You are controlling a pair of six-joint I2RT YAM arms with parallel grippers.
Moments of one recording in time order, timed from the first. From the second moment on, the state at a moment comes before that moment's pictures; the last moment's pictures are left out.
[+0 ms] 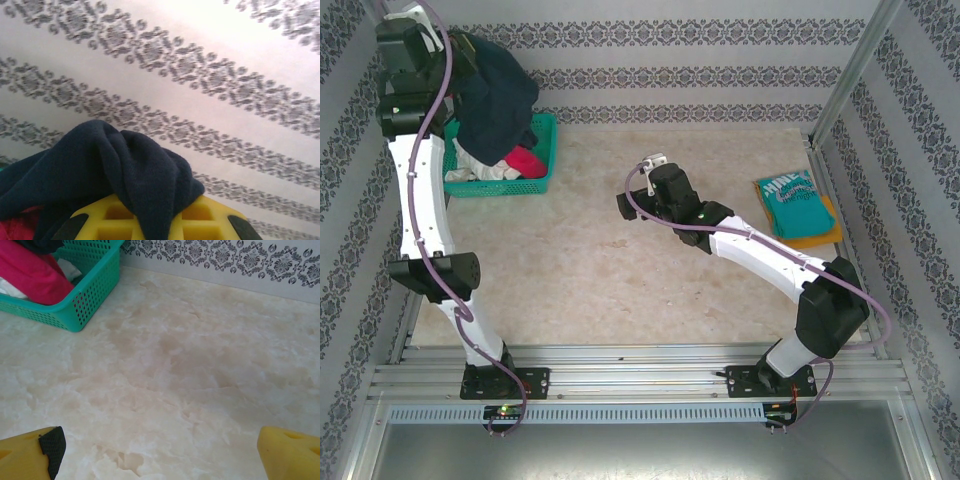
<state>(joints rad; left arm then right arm) 0.17 1.90 2.50 -0.74 0.18 -0.38 0.70 1.57 1.25 -0.24 0.19 0.24</state>
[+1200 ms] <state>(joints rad) 0.19 2.04 2.17 -1.10 -0.04 -0.50 0.70 1.55 1.15 -0.23 0.12 0.28</state>
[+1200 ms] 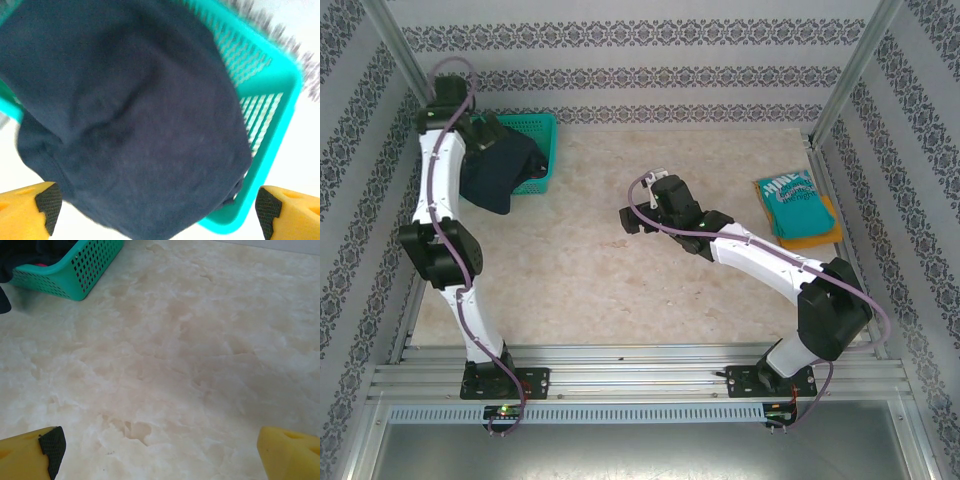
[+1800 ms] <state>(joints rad) 0.17 2.09 2.03 -1.02 -0.06 -0.57 0.70 1.55 1.15 -0.22 0.12 0.29</state>
